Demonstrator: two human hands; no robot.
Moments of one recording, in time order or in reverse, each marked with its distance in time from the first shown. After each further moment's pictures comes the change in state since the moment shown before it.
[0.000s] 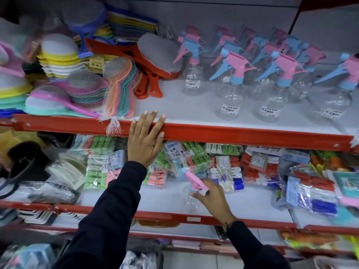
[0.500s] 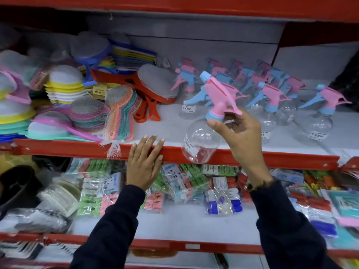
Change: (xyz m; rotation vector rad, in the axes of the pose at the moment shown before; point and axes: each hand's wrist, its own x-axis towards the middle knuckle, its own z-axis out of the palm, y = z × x) left_hand 0.000 0.002 -0.004 -0.062 -0.036 -0.018; right_hand 0.057 -0.202 -0.132 0.322 0.418 -0.472
